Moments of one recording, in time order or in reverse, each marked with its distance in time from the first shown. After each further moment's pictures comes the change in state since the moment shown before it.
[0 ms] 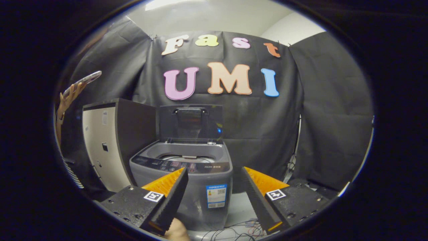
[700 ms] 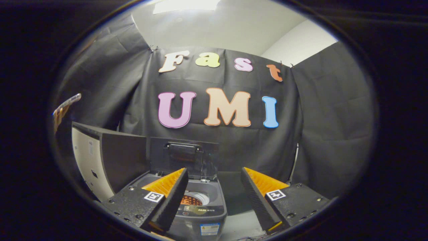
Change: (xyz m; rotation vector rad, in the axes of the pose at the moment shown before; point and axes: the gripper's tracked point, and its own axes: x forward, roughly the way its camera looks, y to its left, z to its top) arm 0.047 0.007 0.160 -0.065 -0.184 -0.047
